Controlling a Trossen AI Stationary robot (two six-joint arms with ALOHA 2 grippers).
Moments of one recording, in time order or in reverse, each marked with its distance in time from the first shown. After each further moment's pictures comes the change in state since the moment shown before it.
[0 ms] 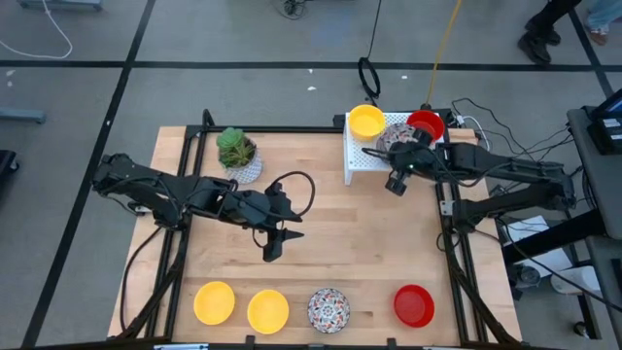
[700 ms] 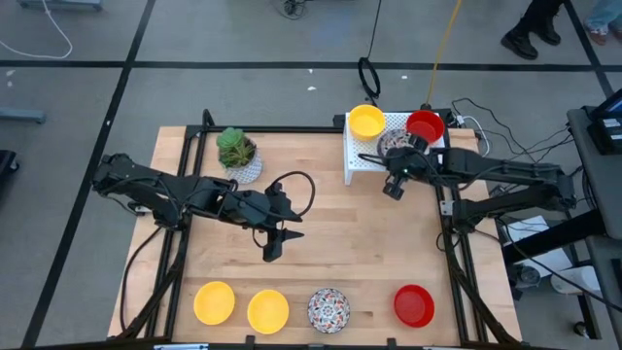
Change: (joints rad) left arm 0.000 0.000 0.000 0.000 0.000 0.002; right arm -0.017 0.000 -0.104 0.072 -0.027 -0.009
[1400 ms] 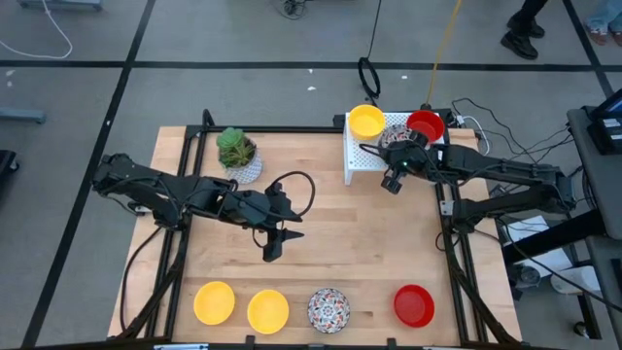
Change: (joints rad) left arm 0.000 0.000 0.000 0.000 0.000 -0.001; right arm -0.066 0.000 -0.022 0.068 -0.003 -0.024
